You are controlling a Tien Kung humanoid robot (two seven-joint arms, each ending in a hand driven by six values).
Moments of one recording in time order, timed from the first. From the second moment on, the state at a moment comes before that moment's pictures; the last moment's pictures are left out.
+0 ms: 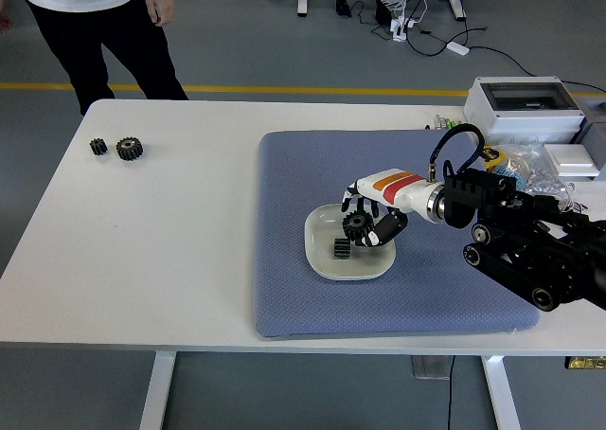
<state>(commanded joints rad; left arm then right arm) -0.03 0.06 -1.86 -0.18 1.43 0.15 0.05 1.02 -0.23 0.28 0.89 -1.68 0.04 0.07</state>
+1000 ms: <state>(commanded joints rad) -0.03 0.06 -1.86 -0.18 1.44 0.14 0.04 0.94 -0.37 0.61 0.93 -1.63 0.02 0.06</state>
